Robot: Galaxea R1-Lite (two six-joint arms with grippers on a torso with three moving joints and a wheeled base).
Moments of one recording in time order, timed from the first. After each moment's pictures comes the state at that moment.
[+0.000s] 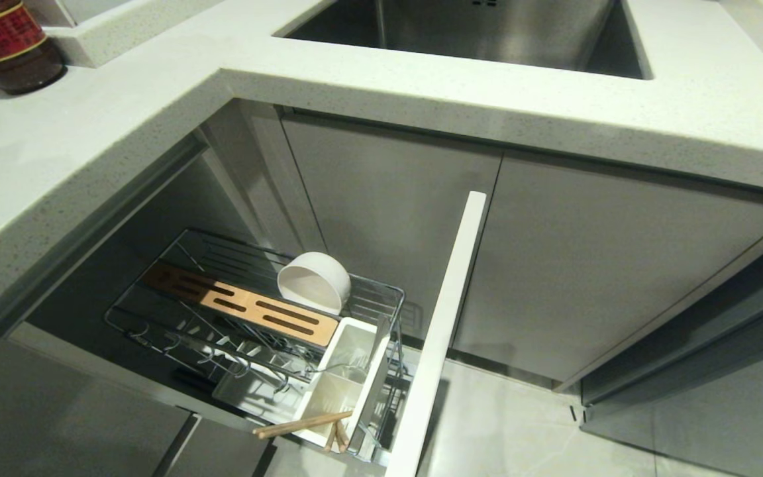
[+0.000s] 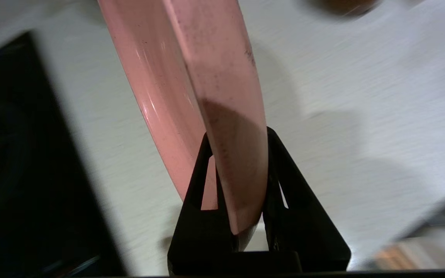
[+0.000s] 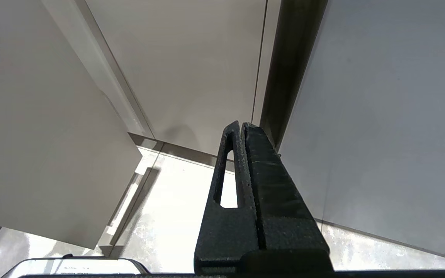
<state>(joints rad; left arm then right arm) -0.10 1.19 -1.92 0.93 0.79 -0.17 0.00 0.00 0.00 -0.08 0.00 0.02</state>
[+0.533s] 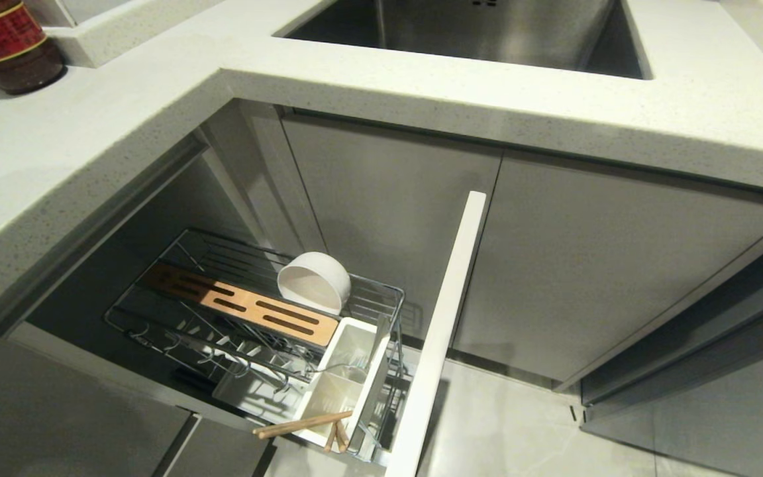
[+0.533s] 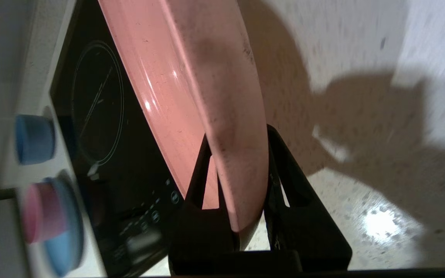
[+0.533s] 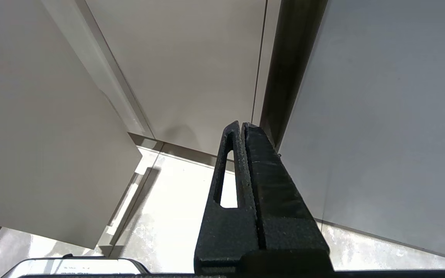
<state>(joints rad) -0.04 1.29 -1.93 1.41 0.96 -0.13 0.00 0.00 0.00 -0.08 0.00 0.02</state>
